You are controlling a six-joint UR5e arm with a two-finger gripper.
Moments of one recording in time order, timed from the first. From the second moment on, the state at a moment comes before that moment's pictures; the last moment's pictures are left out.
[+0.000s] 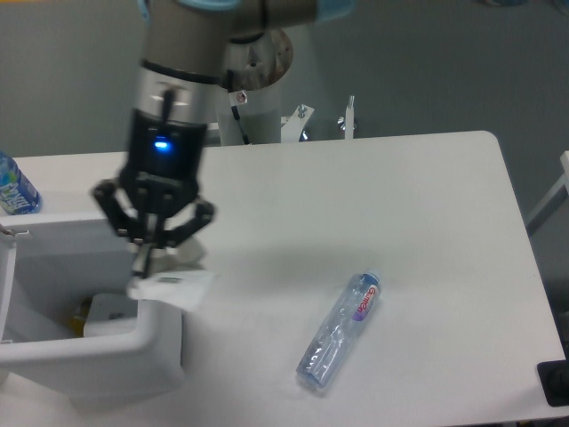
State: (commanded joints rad) arm 2.09 -1.77 -1.45 -0.85 1.17 0.15
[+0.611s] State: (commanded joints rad) arm 2.16 -1.76 -1.43 -0.85 1.17 0.15
